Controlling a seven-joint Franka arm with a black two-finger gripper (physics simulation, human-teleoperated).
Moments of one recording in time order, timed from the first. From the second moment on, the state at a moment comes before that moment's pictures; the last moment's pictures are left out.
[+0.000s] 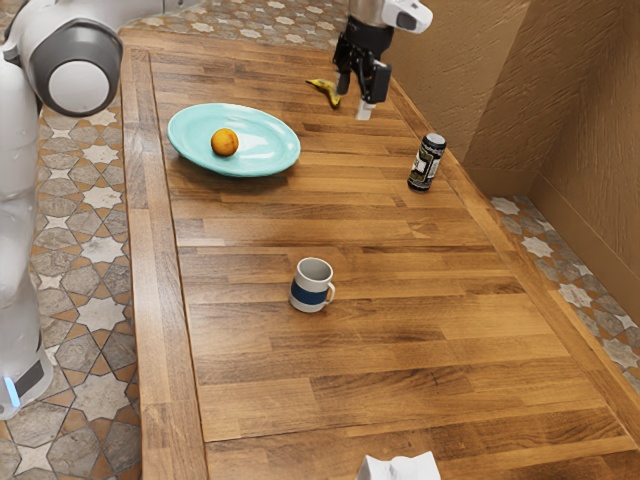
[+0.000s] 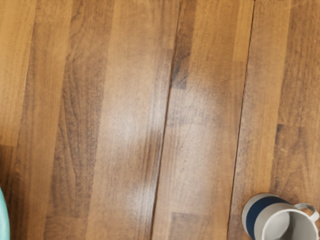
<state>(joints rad) -0.04 0.10 0.20 -1.23 -0.03 1.36 0.04</state>
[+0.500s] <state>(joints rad) -0.07 0.05 0.20 -1.05 0.04 1.32 0.02</state>
